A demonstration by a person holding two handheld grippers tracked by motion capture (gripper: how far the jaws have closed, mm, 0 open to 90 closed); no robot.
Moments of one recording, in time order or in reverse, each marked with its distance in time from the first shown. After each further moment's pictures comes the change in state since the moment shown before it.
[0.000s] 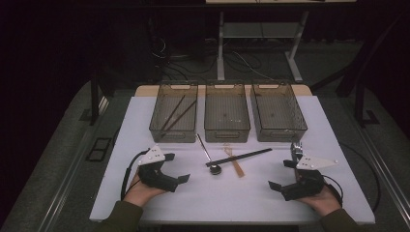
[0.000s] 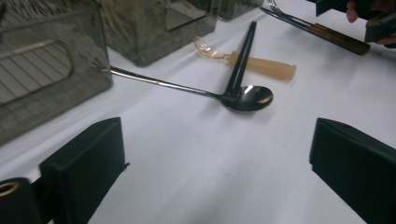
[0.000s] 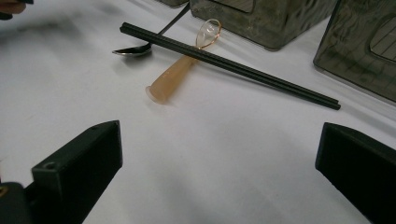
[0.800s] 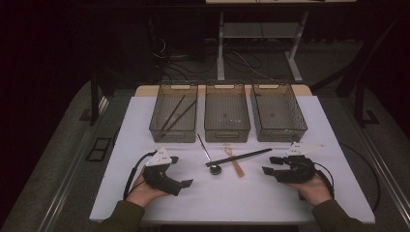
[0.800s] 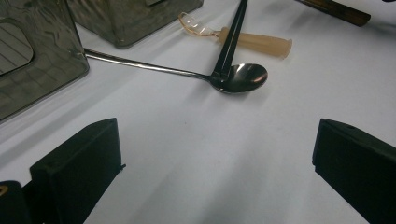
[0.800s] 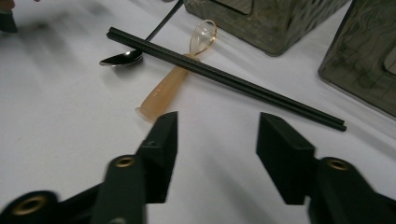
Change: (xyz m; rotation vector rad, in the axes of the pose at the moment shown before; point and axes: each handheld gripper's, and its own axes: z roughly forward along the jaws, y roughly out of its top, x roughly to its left) left arm -0.002 -0.001 0.011 0.070 -0.015 0.034; right arm -0.007 0.033 0.020 0.102 0.004 0.036
